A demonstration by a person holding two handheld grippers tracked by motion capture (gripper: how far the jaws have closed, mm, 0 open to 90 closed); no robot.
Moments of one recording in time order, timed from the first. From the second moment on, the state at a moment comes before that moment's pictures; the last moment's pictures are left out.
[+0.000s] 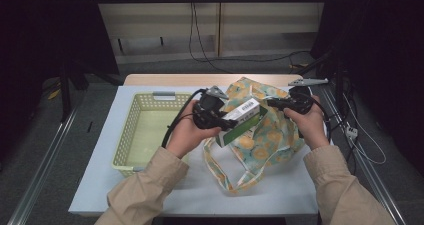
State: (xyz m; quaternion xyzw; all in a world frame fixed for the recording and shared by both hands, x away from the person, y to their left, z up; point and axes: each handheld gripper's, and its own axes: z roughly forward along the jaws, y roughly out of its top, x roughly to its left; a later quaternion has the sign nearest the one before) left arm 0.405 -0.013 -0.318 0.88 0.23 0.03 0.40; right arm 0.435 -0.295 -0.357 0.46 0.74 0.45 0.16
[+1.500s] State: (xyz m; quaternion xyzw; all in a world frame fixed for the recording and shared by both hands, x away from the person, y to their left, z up) left arm 0.417 -0.087 -0.378 0.86 0.27 0.06 0.42; right arm 0.434 -0.300 -0.353 0.47 0.74 0.45 0.17
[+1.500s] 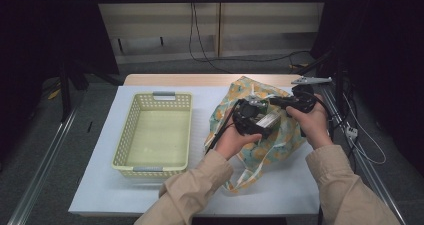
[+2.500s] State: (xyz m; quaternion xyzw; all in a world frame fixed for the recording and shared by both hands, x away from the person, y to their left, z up) left arm 0.401 -0.033 -0.447 0.85 0.40 0.08 0.34; right arm 0.429 -0.295 -0.362 0.46 0.75 0.45 0.17
